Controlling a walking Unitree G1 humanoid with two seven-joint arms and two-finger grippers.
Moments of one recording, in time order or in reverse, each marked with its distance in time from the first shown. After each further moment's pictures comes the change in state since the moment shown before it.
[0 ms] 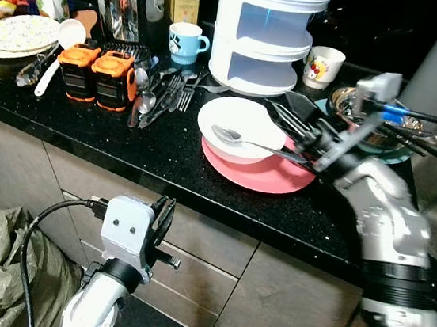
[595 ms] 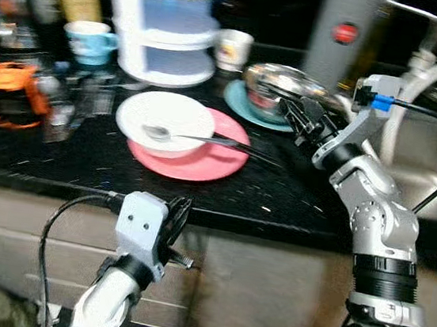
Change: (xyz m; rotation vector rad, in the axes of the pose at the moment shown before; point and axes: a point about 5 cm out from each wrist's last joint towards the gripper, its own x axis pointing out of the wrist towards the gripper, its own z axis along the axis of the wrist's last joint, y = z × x) left arm 0.002 -0.012 -0.002 -0.039 0.017 -0.044; right arm 0.021 0.007 -0.029 0.062 0.078 -0.260
